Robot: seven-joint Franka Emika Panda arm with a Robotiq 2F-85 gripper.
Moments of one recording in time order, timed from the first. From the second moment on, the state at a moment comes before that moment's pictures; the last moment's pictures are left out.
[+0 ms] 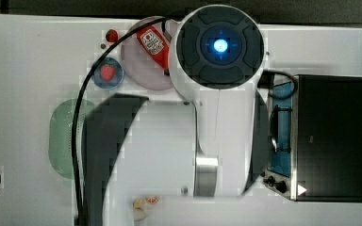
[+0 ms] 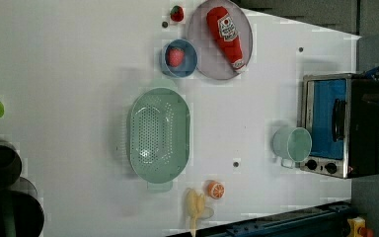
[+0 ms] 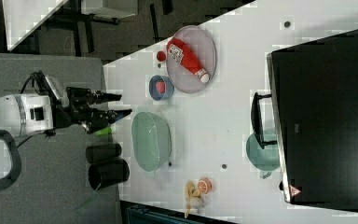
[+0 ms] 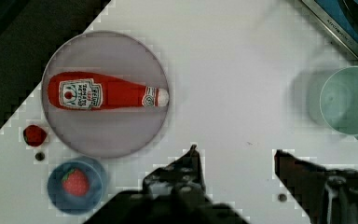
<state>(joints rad) -0.01 -0.03 -0.01 -1.79 -0.01 0.20 0.05</state>
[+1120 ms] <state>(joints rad) 0.02 -0.39 0.33 -2.09 0.00 0.23 0.19</state>
